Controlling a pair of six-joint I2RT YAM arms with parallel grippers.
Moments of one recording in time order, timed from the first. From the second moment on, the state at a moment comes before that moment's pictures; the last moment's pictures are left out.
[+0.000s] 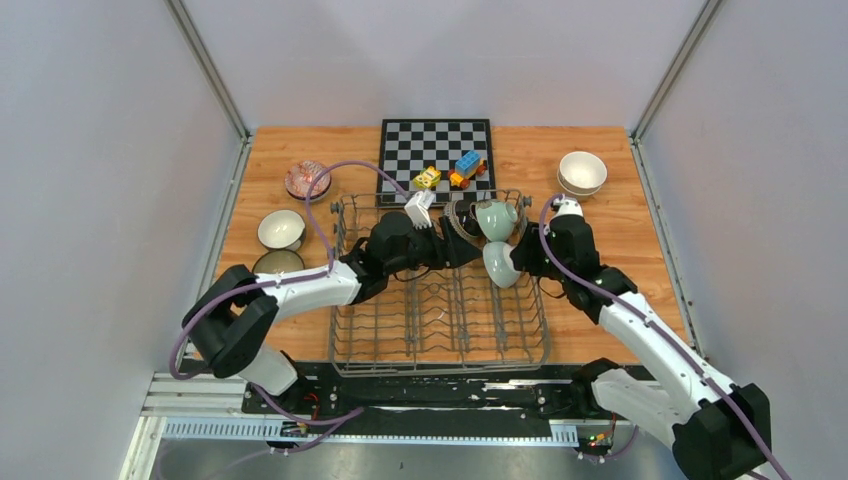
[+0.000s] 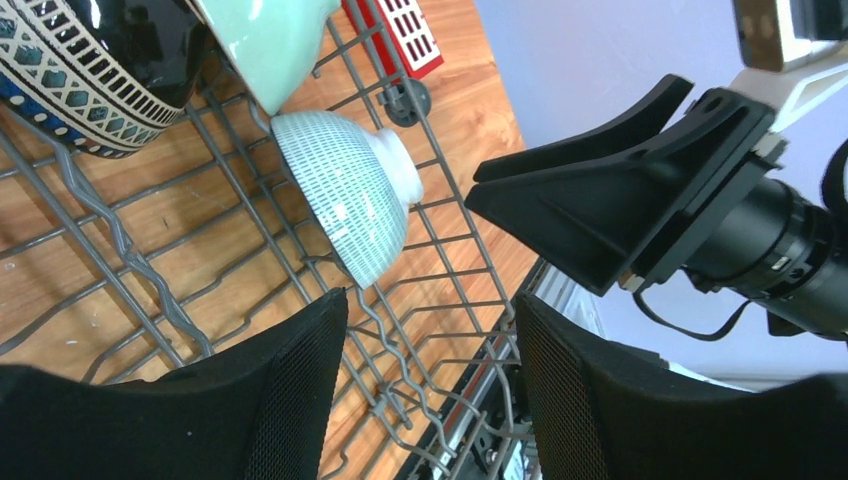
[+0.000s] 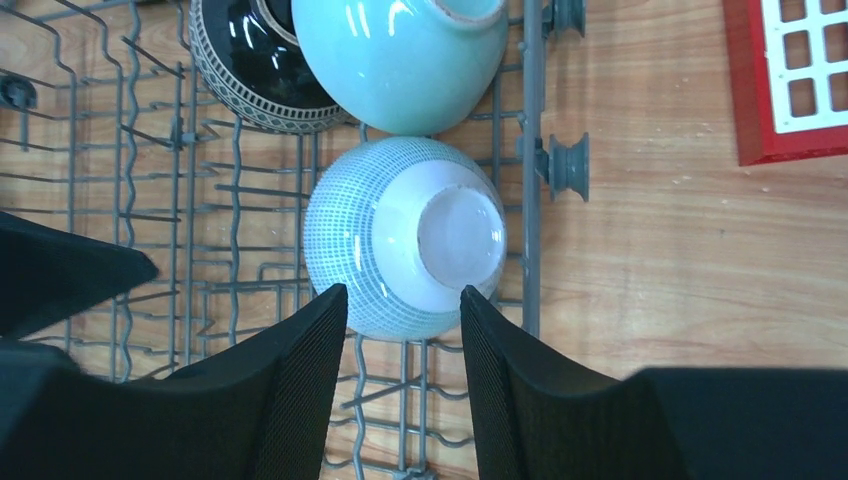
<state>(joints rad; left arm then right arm) -0.80 1.50 0.77 0.48 0.23 -0.88 0.43 0.92 0.67 -0.34 0.08 0.46</state>
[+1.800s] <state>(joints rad) -0.82 1.87 0.84 0.81 0.37 -1.09 0.34 1.07 0.64 -0.18 -0.07 0.52</state>
